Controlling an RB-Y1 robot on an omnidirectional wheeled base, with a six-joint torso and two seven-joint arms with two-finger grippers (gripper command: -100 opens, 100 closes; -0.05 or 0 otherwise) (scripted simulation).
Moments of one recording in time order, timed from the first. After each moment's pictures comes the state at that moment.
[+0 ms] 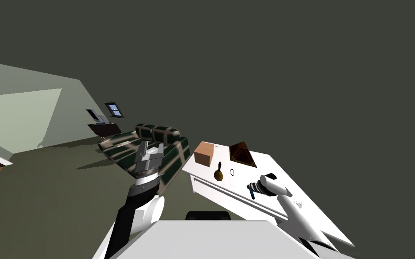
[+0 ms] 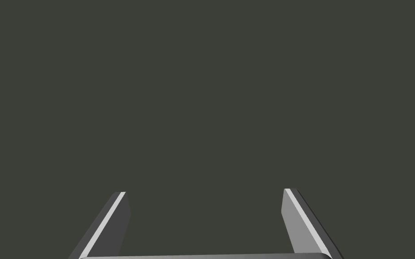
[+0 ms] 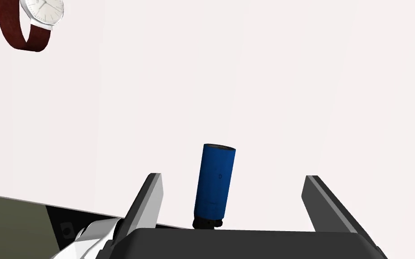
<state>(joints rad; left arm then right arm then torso) 0.51 -0.03 0.04 -2.32 0.08 -0.55 0.02 -0.13 -0.44 -0.28 -1.02 -0.52 1.03 -1.30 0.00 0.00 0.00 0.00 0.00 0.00</state>
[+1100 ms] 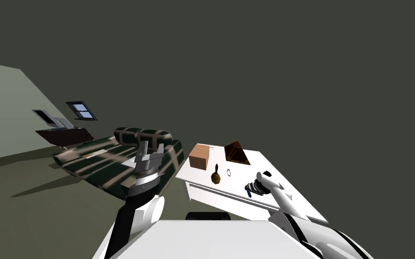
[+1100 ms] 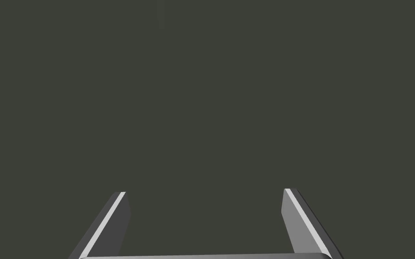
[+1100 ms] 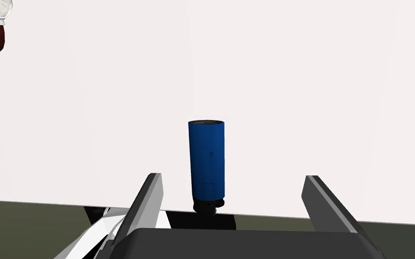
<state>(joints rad) 0.51 -0.03 0.04 -2.32 0.08 -0.55 0.02 -0.28 -0.43 -0.32 -0.76 -0.48 1.08 -1.28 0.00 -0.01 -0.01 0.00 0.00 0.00</state>
